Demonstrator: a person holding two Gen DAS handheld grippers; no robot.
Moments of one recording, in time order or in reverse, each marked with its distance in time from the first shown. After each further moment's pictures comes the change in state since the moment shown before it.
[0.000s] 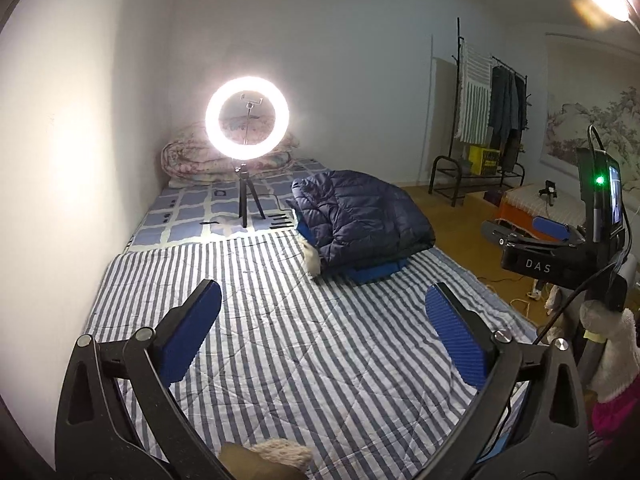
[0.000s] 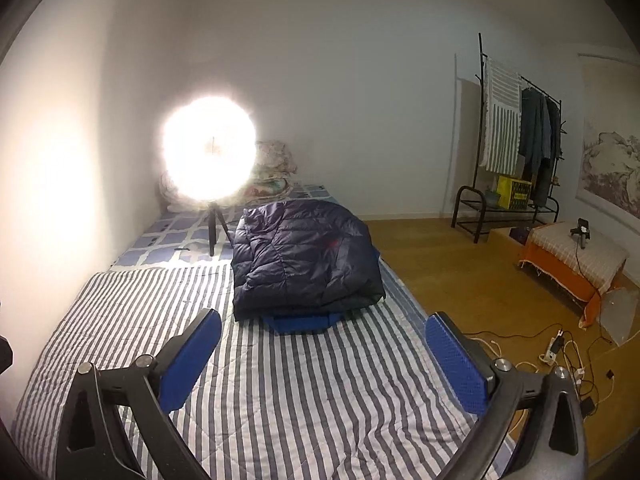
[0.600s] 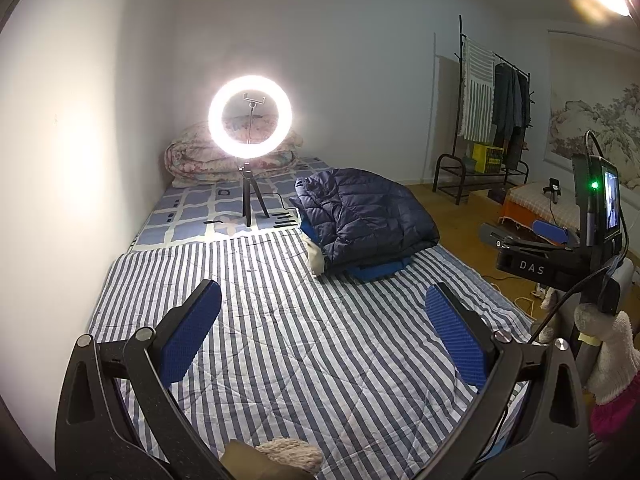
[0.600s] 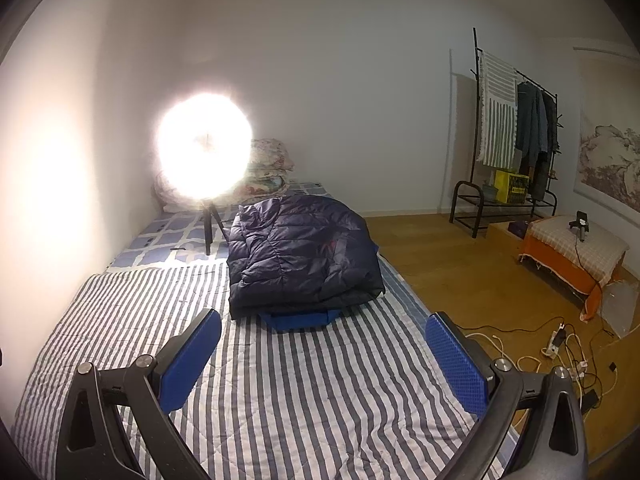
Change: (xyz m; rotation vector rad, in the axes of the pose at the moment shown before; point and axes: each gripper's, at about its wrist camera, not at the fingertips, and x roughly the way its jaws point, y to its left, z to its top) left arm 0.000 -0.001 -0.002 0.004 -0.001 0.006; right arm 0.012 -0.002 -0.006 0.021 0.000 -0.014
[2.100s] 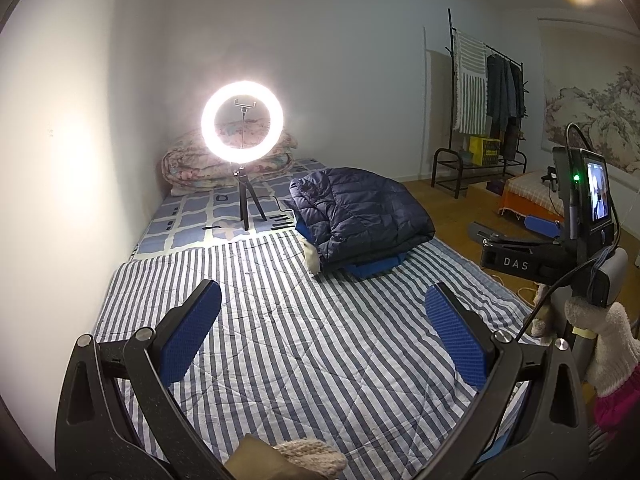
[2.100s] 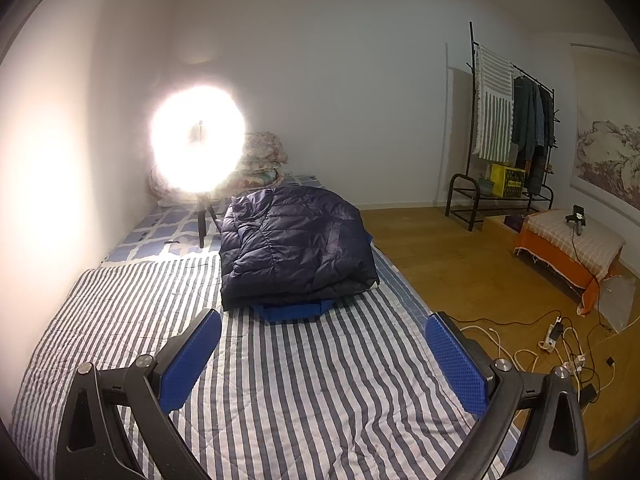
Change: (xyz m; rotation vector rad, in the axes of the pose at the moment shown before) left arm -0.007 -0.008 -0.003 0.049 -0.003 -0.004; right arm 0.010 -0.006 -0.007 0.005 0.023 -0.012
